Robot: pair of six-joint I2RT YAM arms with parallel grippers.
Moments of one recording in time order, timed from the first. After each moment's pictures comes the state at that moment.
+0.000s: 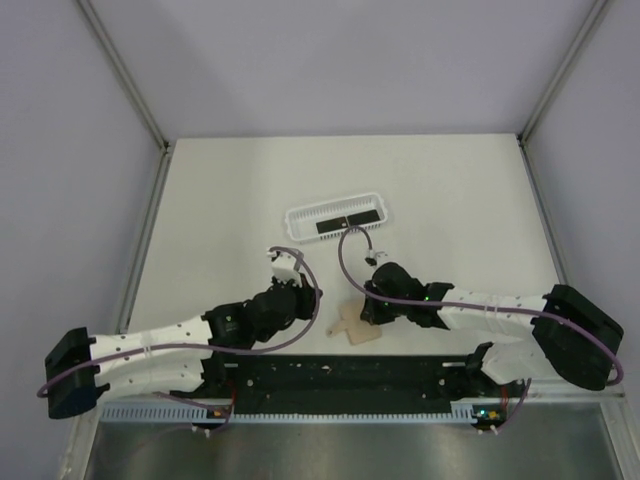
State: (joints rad) left arm -1.16 0.88 0.46 -0.05 -0.50 -0.71; right arm 0.95 1.27 0.51 -0.11 0.01 0.69
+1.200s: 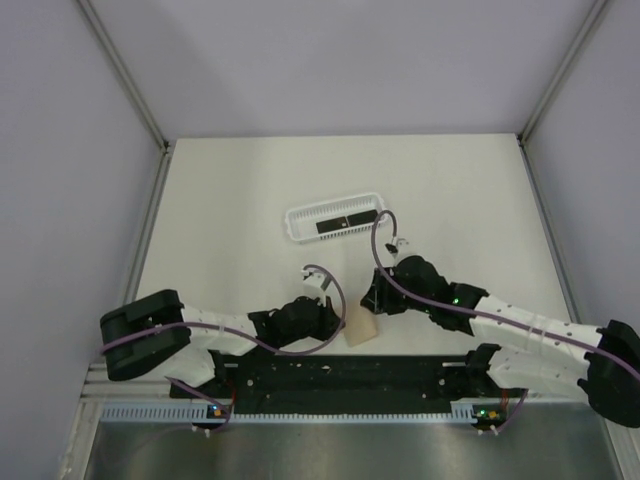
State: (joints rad) left arm -1.16 1.37 0.32 0.47 -0.19 -0.80; right arm 0.92 1.04 0.52 -0.18 0.03 0.72
